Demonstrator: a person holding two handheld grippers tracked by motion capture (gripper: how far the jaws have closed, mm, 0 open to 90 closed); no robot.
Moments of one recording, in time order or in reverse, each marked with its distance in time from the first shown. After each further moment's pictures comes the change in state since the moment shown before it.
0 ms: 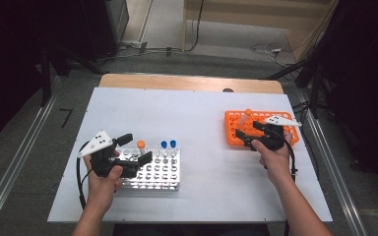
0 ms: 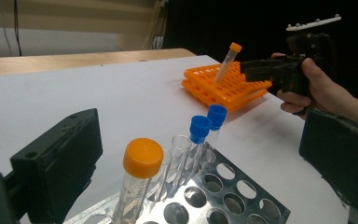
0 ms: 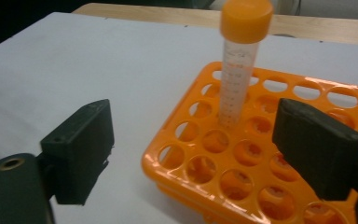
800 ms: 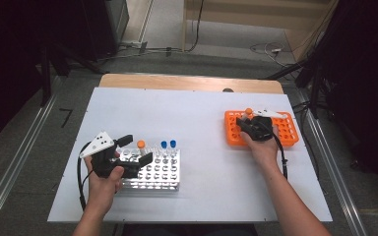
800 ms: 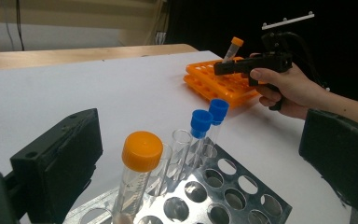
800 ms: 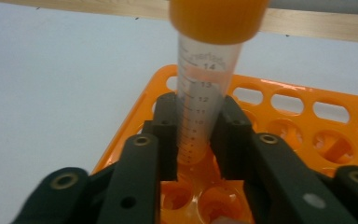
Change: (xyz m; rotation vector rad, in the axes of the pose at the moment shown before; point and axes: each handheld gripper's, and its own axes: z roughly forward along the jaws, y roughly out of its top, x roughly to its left) left arm -0.002 -0.001 0.002 0.015 0.009 0.000; right arm -0.004 0.005 0.047 0.023 -0.166 0.012
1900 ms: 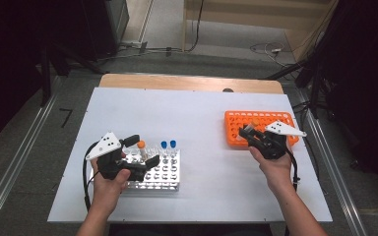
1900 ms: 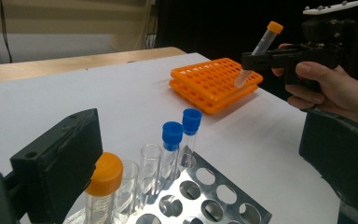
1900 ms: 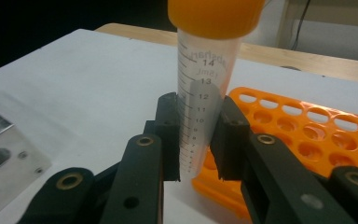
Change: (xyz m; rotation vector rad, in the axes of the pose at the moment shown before) left arm -0.018 0.006 0.007 -0.001 -0.035 0.047; right arm 0.029 -0.008 -0.088 -0.124 0.179 -0.084
